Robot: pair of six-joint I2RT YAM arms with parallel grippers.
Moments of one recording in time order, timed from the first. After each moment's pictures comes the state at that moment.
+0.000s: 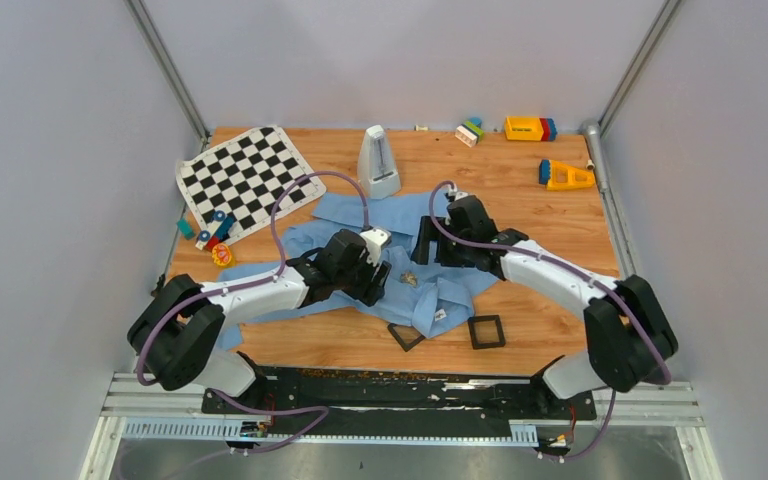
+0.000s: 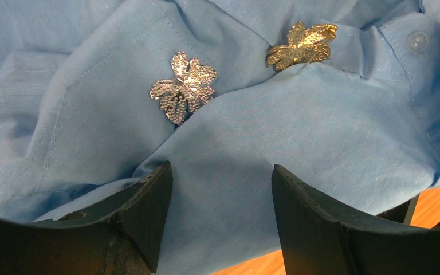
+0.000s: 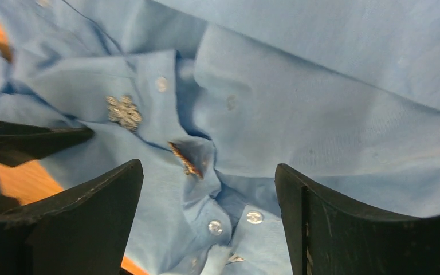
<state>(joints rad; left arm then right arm) -0.76 1.44 0.72 -0.09 0.06 -0.16 0.58 1.42 0.90 -0.26 -0.07 0.58</state>
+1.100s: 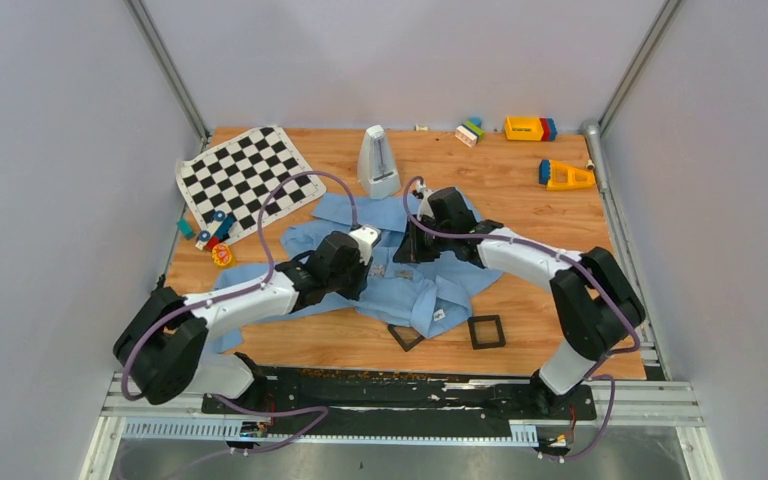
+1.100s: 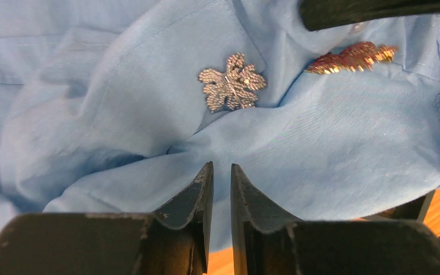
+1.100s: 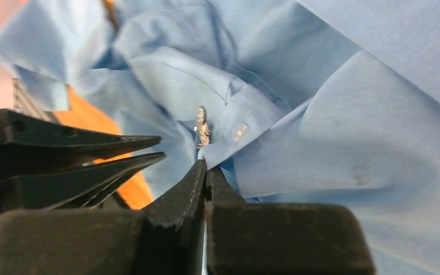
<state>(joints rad) -0.76 1.38 0.70 -0.14 -0.02 -0.19 0.61 1.68 1.01 -0.11 -0.37 0.54</state>
